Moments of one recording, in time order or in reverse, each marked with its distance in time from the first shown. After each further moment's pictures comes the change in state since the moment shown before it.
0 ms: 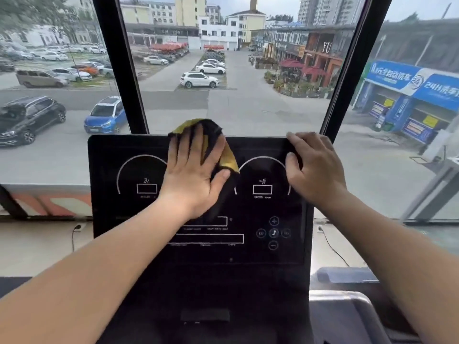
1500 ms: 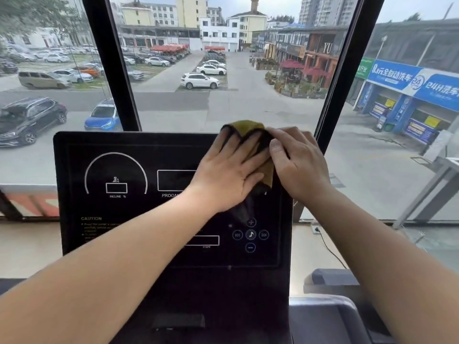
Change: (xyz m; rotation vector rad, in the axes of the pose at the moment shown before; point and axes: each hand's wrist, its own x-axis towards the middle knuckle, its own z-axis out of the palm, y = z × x) left_hand 0.043 0.103 0.012 0.159 0.114 0.366; right_hand 0.006 0.020 -0.011 0.215 -0.046 0.012
